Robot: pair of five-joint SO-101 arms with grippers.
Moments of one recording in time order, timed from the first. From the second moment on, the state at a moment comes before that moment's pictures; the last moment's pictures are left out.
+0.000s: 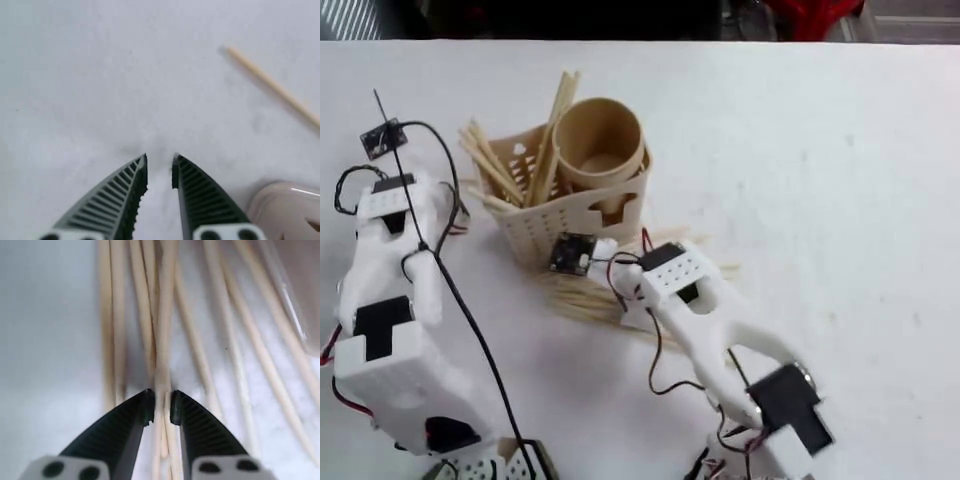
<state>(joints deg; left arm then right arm) -23.9 16.2 16.9 51.3 17.2 -32.8 -4.6 41.0 52.8 46.8</state>
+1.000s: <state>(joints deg) -23.9 16.2 16.9 51.2 17.2 -35.3 -3.6 43.9 47.2 42.2</state>
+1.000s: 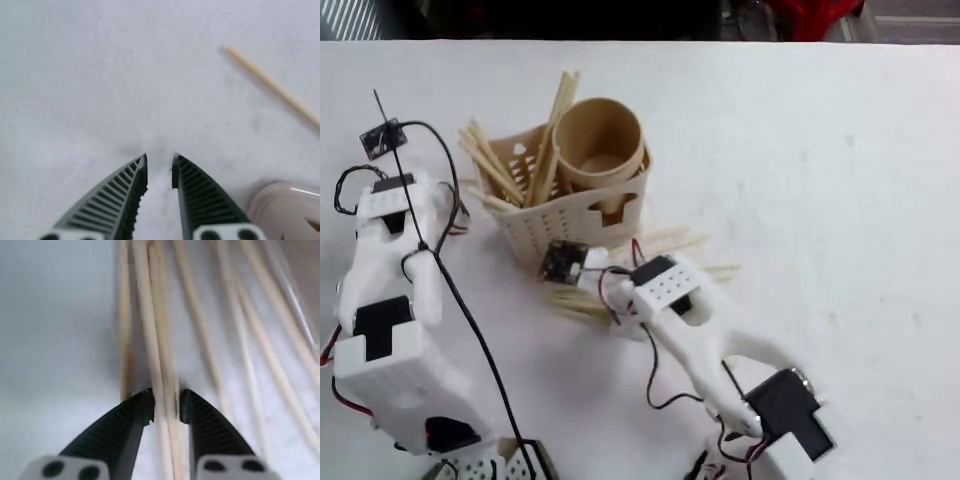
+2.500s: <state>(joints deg) -23.9 16.2 16.9 51.2 17.2 -42.6 -23.5 -8.4 41.7 7.3</state>
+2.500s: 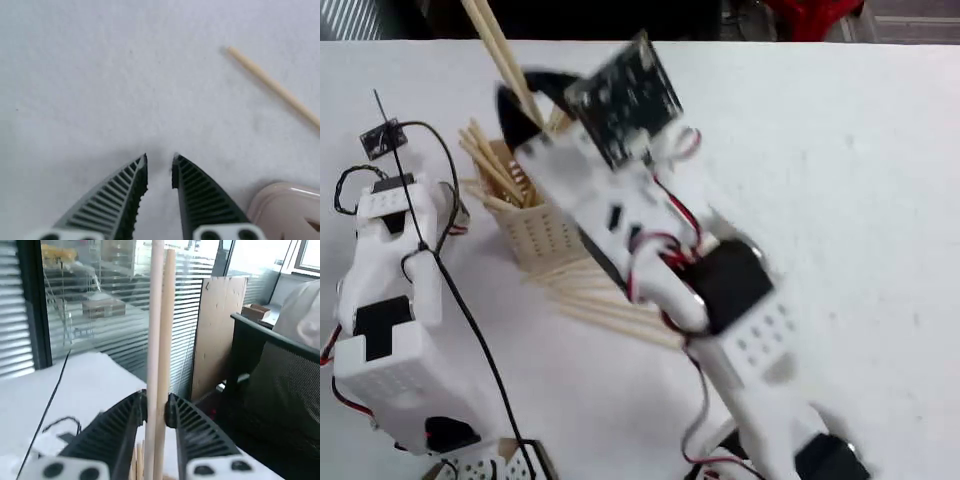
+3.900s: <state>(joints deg) -23.9 16.2 16.9 50.4 17.2 -42.5 -17.6 -3.3 43.8 2.6</state>
